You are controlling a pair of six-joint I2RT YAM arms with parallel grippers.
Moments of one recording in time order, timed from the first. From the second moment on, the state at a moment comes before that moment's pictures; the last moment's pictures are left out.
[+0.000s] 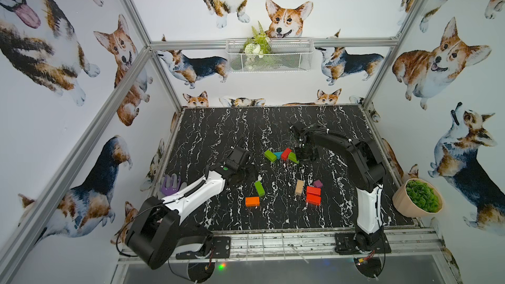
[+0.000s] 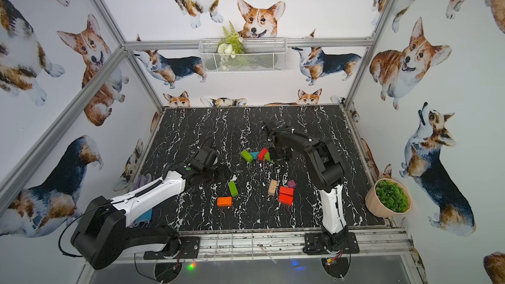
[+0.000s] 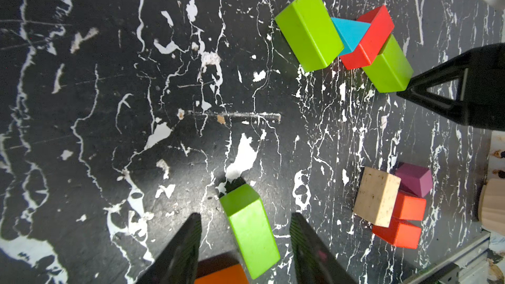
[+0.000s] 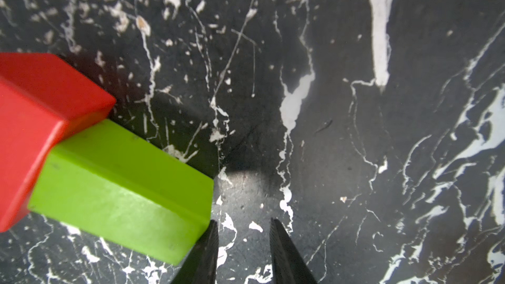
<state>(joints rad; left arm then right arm) -0.58 1.30 0.75 -0.44 0.11 -0.72 0.56 2.04 1.51 -0.99 0.13 0.45</state>
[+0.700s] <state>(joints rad) -0.67 1.35 0.79 -0.53 0.05 -0.74 0.56 1.78 1.36 -1.03 0.21 0.49</state>
